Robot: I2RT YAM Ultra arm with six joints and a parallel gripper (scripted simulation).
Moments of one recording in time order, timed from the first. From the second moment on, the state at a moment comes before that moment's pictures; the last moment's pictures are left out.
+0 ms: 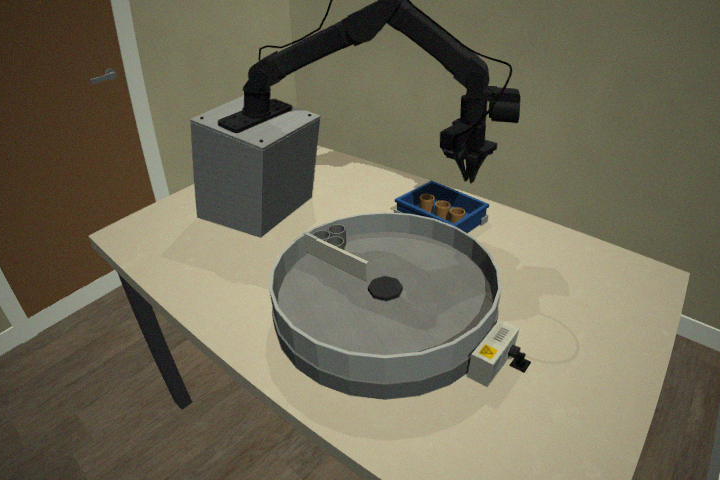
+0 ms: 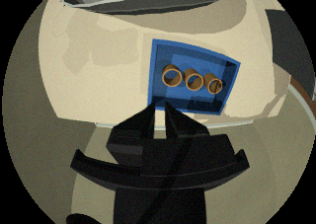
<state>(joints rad) 0.37 2.53 2.06 -0.90 0.05 2.05</state>
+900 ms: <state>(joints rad) 0.37 2.46 2.06 -0.99 0.05 2.06</state>
